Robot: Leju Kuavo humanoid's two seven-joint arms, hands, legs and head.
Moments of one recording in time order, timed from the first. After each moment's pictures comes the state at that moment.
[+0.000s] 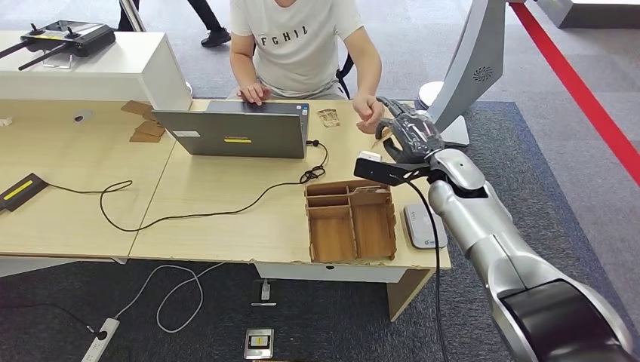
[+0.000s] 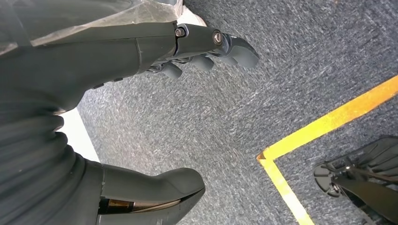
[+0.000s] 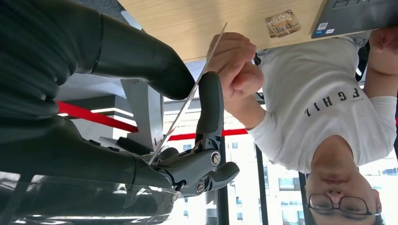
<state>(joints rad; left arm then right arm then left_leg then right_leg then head) -0.20 0.27 -1.54 -0.16 0.85 0.03 -0.04 -0.96 -0.14 0.63 -0.52 0.99 -0.19 -0.32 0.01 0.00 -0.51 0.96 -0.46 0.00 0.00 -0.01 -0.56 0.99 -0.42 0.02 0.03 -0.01</state>
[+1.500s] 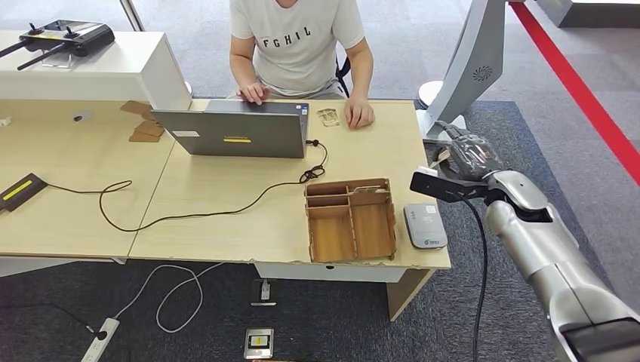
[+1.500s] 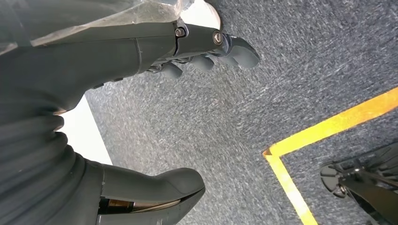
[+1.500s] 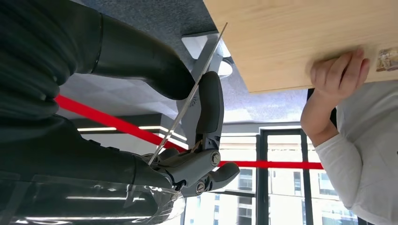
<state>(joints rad) -0.19 0.28 -1.54 -0.16 0.92 0.02 -0.01 -0.80 -0.43 0.65 -0.76 0.88 -0.04 -0.23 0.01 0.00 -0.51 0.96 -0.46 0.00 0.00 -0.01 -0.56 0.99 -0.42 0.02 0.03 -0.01</state>
